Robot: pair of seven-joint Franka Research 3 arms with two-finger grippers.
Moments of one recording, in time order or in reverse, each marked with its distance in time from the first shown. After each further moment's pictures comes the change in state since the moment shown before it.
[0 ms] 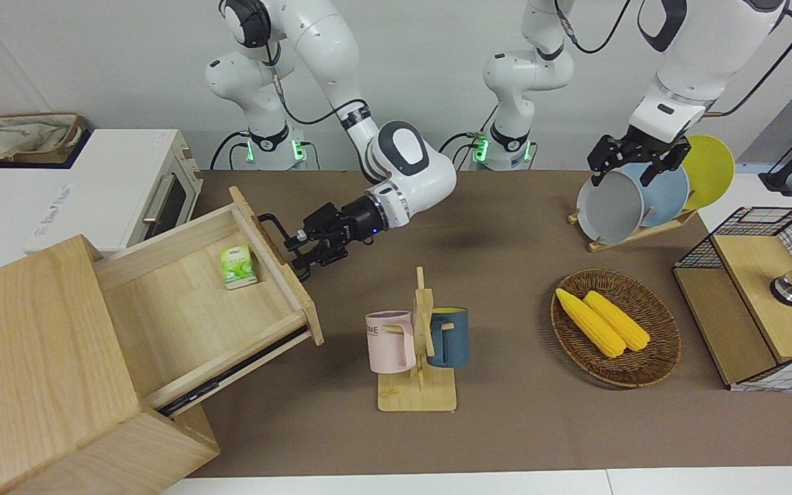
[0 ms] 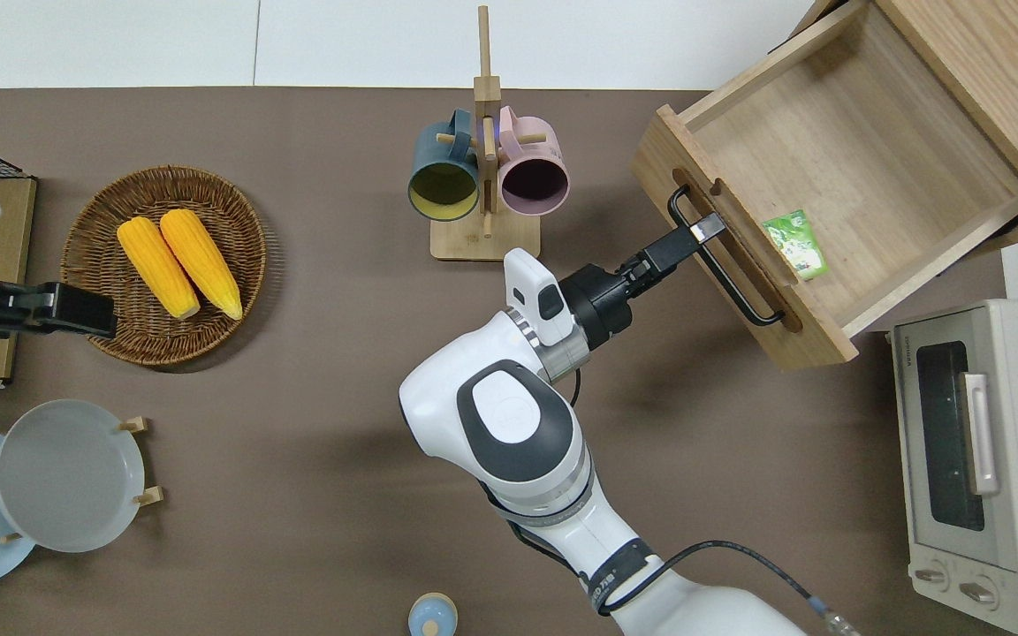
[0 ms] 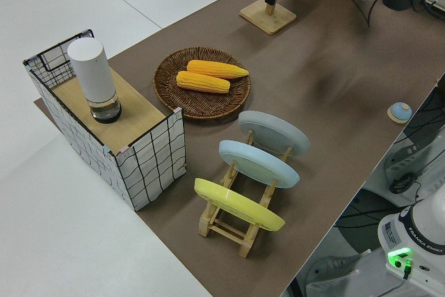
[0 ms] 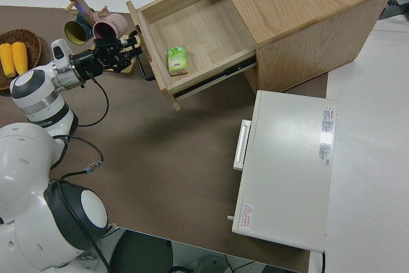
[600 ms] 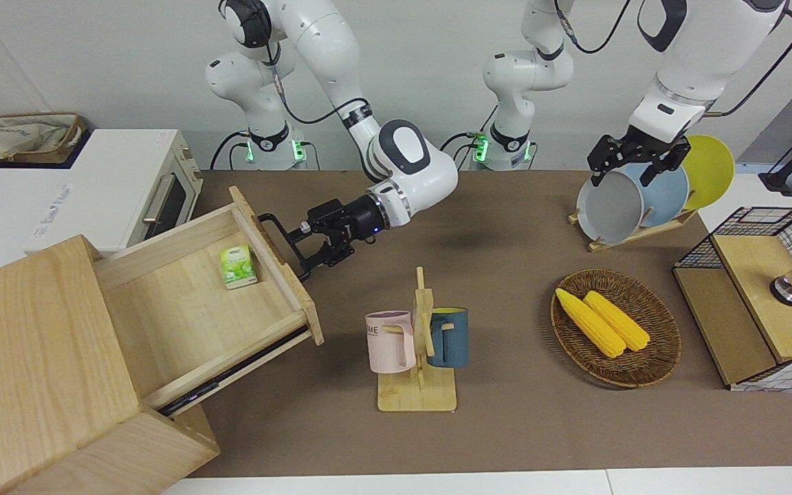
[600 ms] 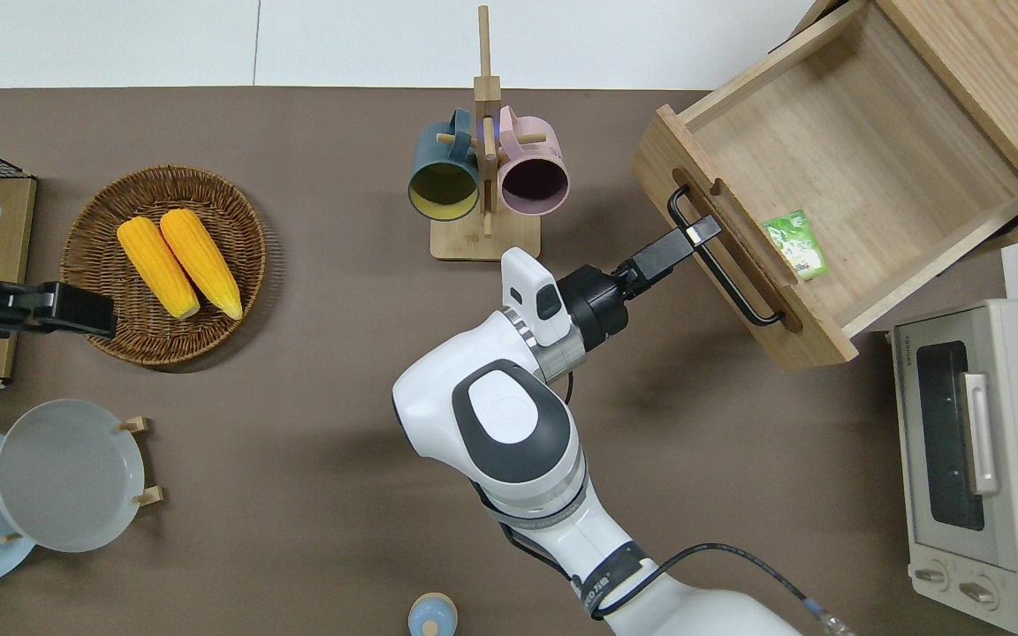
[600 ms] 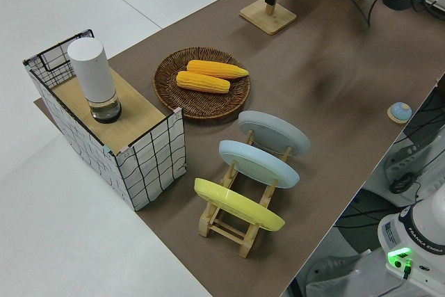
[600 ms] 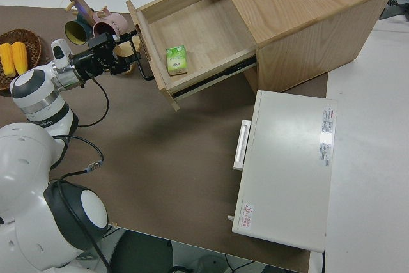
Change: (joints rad) left arm 0.000 0.000 0.000 0.000 0.000 0.000 0.000; right arm 0.007 0.001 0.002 0.021 0.044 0.001 0.000
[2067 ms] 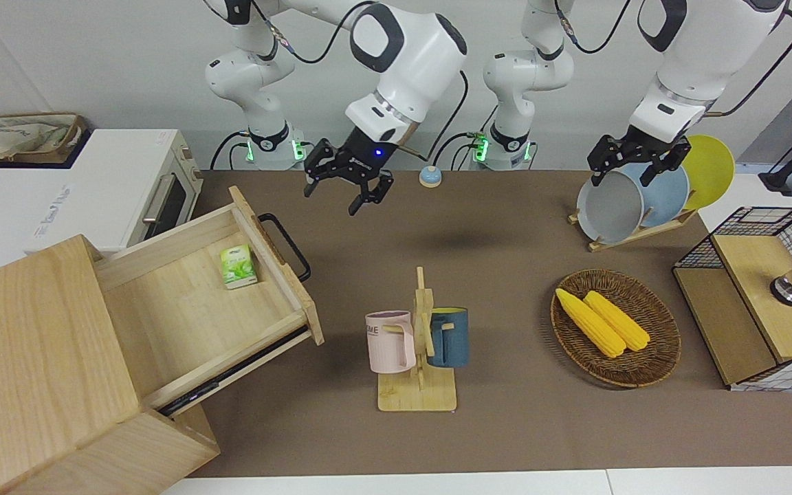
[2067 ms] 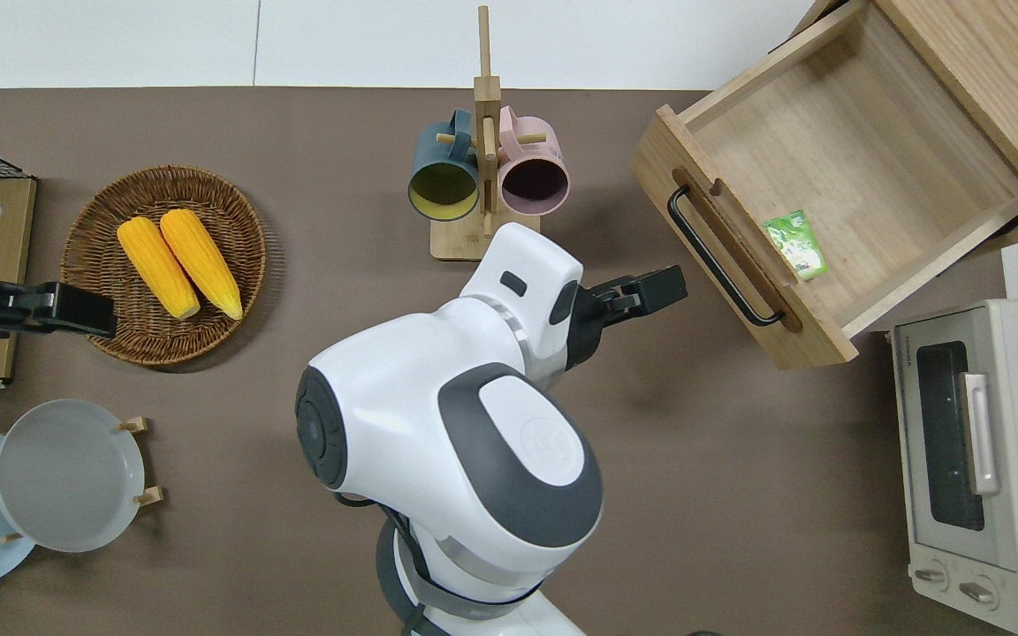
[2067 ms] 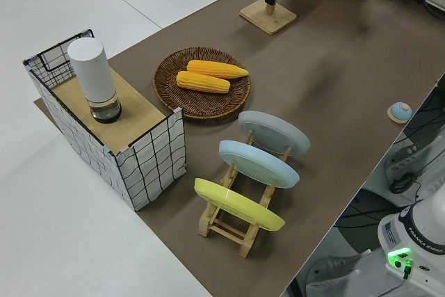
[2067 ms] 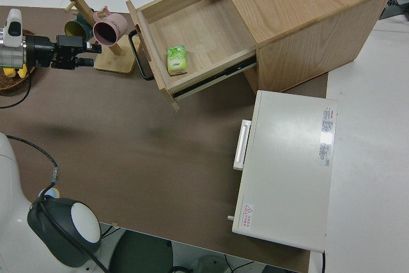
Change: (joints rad) left arm 0.000 0.000 0.000 0.000 0.000 0.000 0.000; right arm -0.049 -0.189 -0.017 0.287 0.840 0.002 -0.021
